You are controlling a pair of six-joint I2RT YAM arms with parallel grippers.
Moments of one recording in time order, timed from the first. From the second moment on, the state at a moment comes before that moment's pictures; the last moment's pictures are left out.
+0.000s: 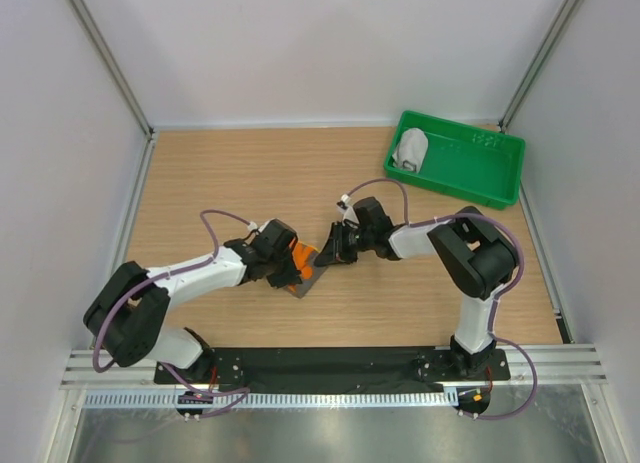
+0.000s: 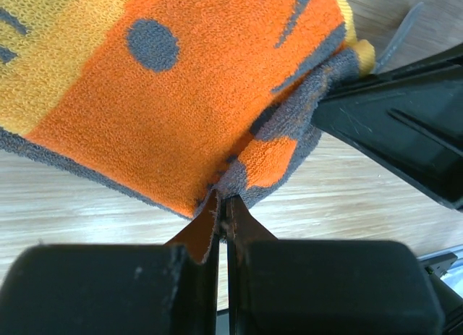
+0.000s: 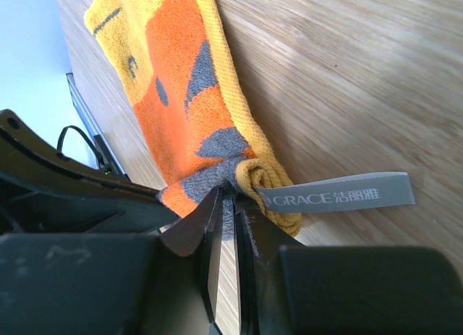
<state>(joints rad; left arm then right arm) -0.72 1.43 0.73 -0.36 -0.02 -1.05 0.60 1.88 0.85 0.28 -0.62 0.77</state>
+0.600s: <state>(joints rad) -0.72 1.25 0.58 -0.41 -0.06 -1.04 0.61 1.91 0.93 0.19 -0.63 0.72</state>
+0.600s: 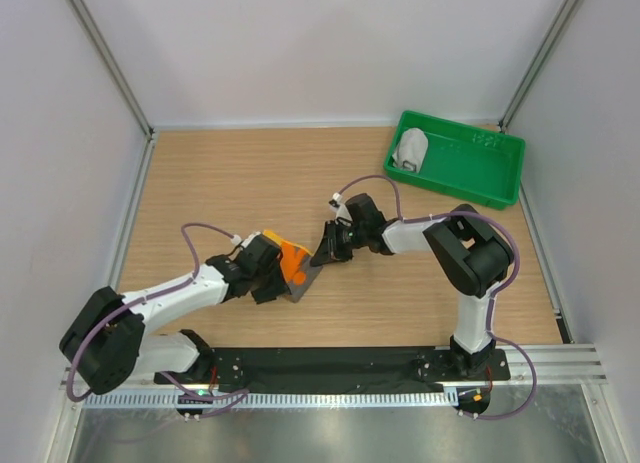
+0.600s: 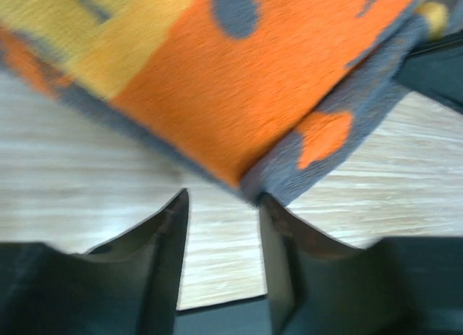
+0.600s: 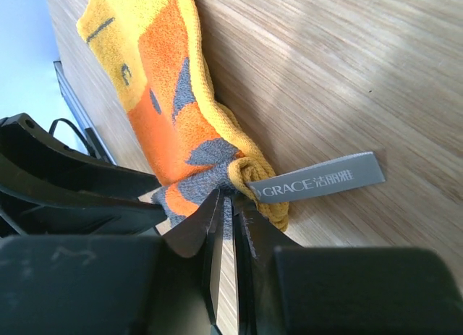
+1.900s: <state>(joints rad) -1.03 1.45 0.82 -0.31 -0.46 -0.58 0.61 1.92 1.00 0.07 -0.59 0.67</state>
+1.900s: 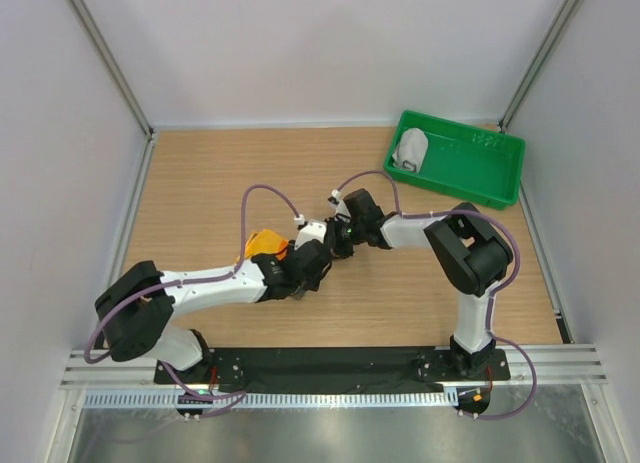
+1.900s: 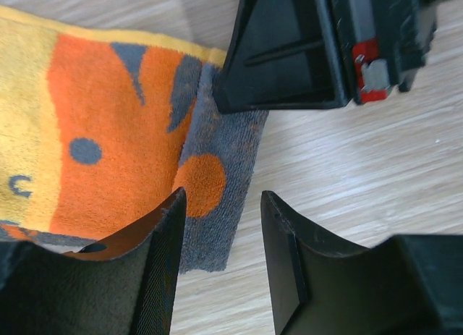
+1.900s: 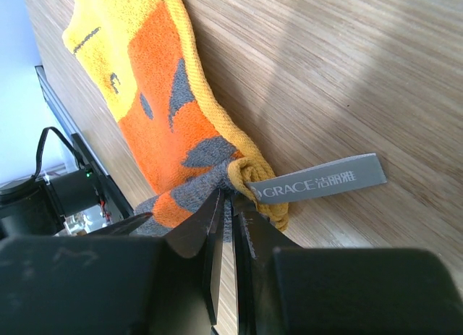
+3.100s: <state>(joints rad) -1.07 1.56 0.74 -0.25 -0.56 -0.70 0.59 2.00 1.21 -0.13 -0.57 0.64</state>
